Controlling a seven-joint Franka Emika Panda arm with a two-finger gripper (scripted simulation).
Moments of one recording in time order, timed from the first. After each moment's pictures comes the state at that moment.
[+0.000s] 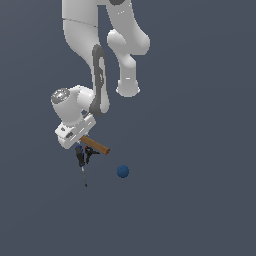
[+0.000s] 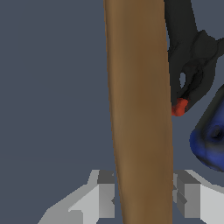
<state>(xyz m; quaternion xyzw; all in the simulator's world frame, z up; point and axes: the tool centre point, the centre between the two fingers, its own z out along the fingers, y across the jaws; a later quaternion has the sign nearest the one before) -0.086 -0.243 0.028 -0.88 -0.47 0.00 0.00</state>
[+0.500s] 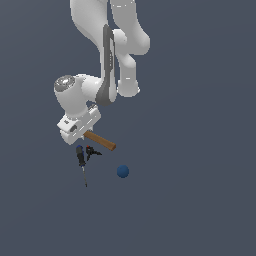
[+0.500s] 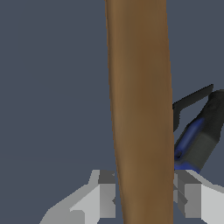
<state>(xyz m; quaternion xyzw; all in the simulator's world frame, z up) -0.076 -0.204 0.085 -0.88 -0.47 0.00 0.00</state>
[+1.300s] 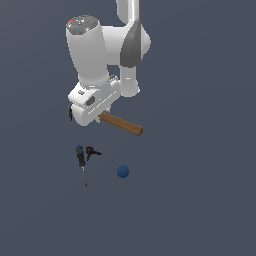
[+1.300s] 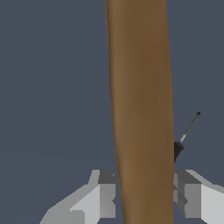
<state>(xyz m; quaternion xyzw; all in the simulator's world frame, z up) -0.047 -0.097 0.242 -0.88 -0.47 0.00 0.00</state>
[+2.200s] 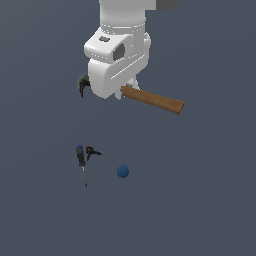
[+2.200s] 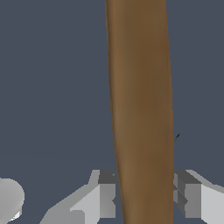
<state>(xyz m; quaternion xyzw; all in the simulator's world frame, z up) -0.018 -0.010 0.377 -0.88 -0.47 0.00 0.00</state>
